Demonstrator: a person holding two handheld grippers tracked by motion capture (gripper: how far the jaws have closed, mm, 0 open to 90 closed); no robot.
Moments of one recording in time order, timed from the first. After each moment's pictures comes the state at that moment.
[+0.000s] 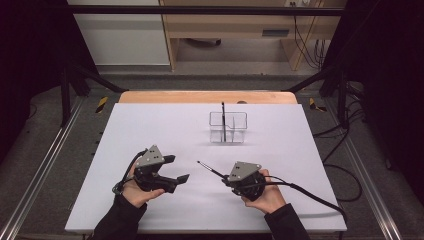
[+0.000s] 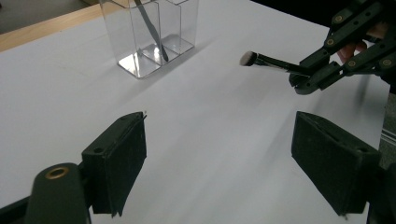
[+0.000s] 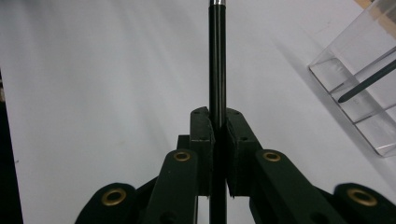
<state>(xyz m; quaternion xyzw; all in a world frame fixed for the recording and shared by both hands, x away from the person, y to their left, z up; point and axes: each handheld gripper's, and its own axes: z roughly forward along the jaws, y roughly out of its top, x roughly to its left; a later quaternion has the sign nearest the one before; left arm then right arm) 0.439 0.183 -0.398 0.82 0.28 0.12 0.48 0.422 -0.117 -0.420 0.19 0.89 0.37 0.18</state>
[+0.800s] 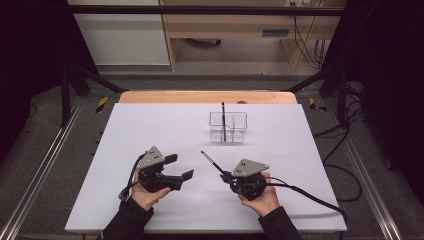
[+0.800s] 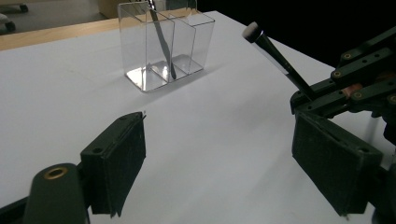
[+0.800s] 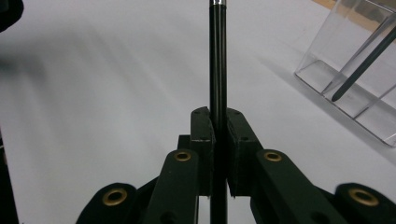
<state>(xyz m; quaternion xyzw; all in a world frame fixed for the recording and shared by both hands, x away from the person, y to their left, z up) 0.437 0.172 -0.411 0.77 0.34 0.13 0.53 0.422 -0.118 -0.426 0.27 0.84 0.43 0.18</state>
